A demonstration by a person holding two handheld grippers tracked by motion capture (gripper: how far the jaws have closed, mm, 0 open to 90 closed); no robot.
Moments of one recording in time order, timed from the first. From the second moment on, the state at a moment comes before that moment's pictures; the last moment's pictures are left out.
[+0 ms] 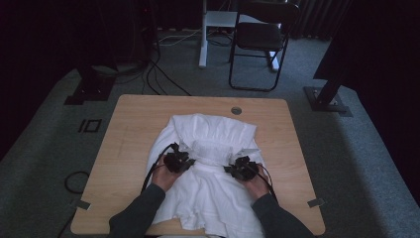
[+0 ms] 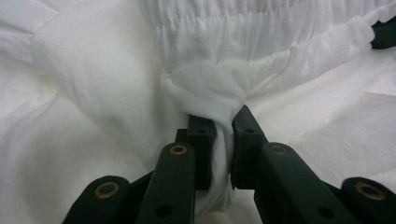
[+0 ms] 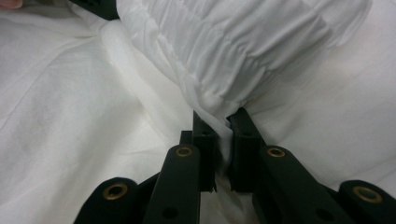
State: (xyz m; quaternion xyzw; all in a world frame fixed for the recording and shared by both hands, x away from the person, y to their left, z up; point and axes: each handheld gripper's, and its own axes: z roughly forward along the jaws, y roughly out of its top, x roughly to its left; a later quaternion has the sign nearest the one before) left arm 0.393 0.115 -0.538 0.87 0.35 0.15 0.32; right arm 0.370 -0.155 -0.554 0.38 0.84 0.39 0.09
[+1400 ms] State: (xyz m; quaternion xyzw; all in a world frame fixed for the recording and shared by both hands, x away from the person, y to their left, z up) left arm 0.333 0.124 -0.424 0.79 0.31 0.21 0.49; right arm 0.351 -0.183 -0.440 0.32 0.78 0.49 0.22
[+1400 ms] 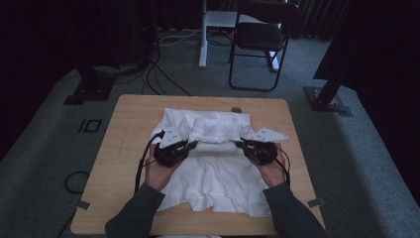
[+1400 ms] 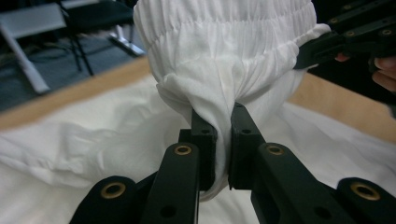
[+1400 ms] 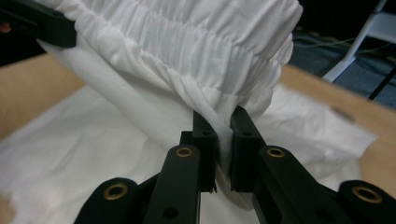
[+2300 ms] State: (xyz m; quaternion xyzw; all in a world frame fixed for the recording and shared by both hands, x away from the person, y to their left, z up) left arm 0.357 0.149 -0.496 0.79 0.41 0.11 0.45; right arm 0.351 -0.211 -0.497 0.39 0.78 0.47 0.15
